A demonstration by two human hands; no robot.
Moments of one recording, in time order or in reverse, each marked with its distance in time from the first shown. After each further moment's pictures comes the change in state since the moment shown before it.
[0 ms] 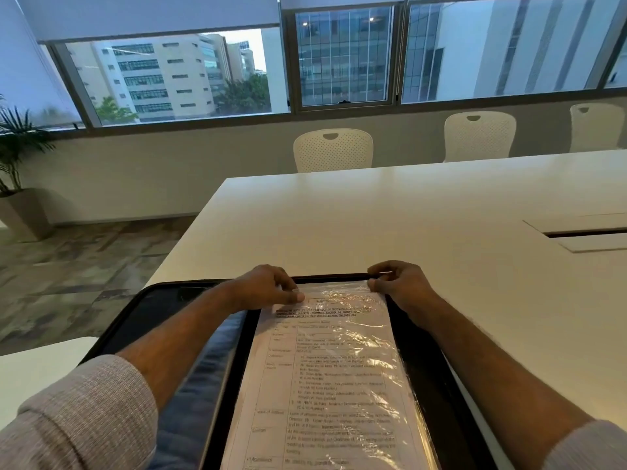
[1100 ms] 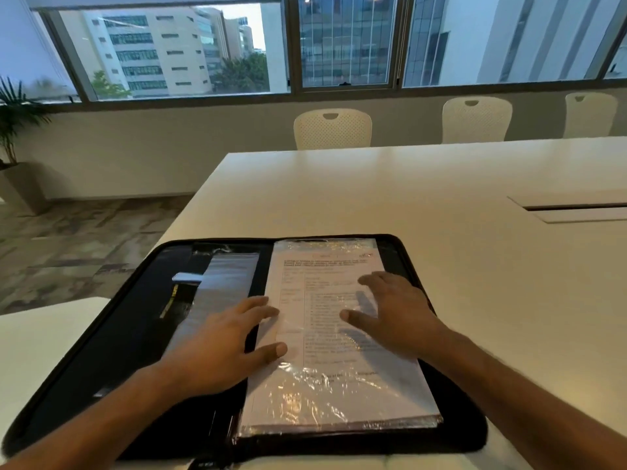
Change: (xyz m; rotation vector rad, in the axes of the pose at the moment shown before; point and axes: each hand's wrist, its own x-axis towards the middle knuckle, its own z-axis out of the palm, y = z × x) left_hand -0.203 0.018 0.066 0.255 0.013 -0.033; right_hand -0.146 0.011 0.017 -0.968 -0.099 -0.309
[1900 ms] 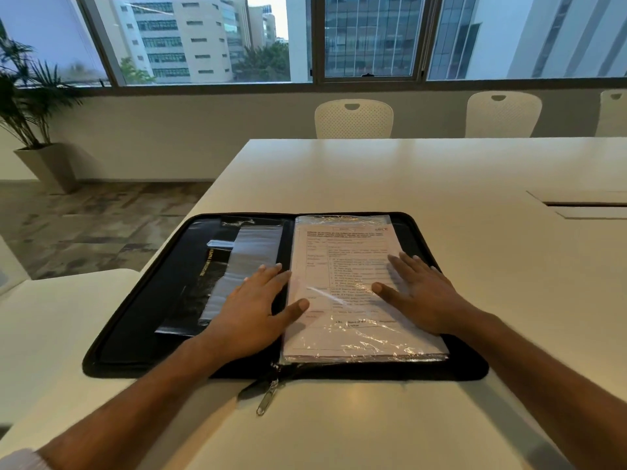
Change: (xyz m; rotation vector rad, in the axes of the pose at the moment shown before) left_hand -0.005 0.007 0.028 -0.016 0.230 -0.036; right_hand -0.004 0.038 0.004 -0.080 -0.127 -0.022
